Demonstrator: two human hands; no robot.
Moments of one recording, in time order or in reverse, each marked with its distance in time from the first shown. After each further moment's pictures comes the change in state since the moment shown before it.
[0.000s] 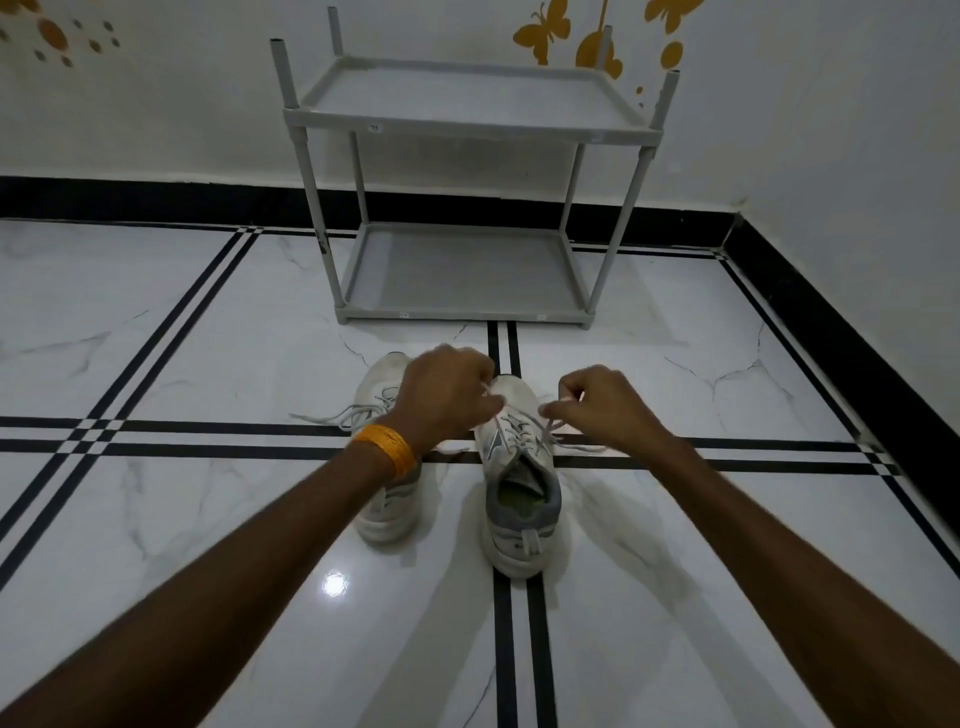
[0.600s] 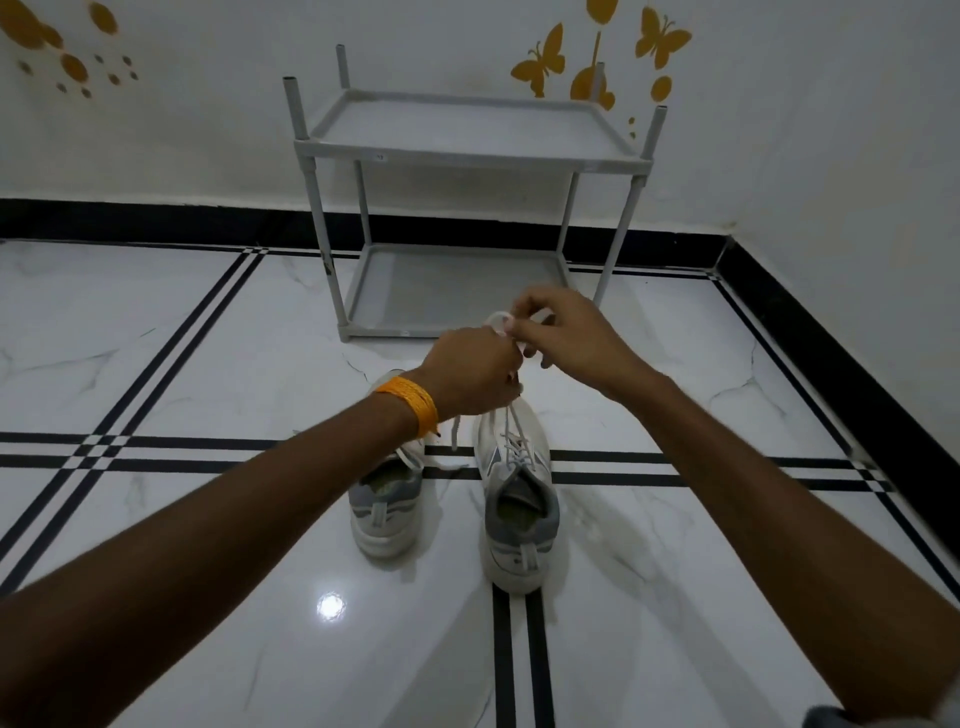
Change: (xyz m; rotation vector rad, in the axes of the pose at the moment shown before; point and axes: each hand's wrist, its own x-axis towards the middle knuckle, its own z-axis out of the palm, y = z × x) left_hand 0.036 0.022 -0.033 0.283 -0.094 0.273; right_hand 0.018 -0.086 -0.044 0.131 0.094 -0.327
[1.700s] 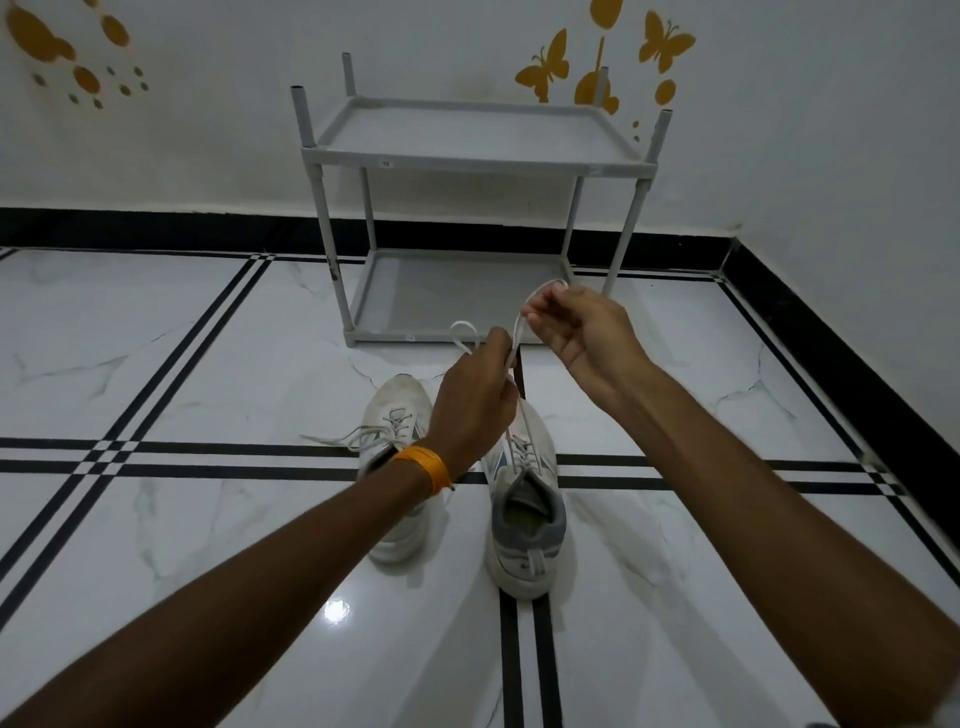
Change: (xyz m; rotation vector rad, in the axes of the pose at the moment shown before) left_hand -0.026 0.022 0.035 -0.463 0.478 -0.234; right_hand -0.002 -0.007 0.002 1.243 0.195 0.334
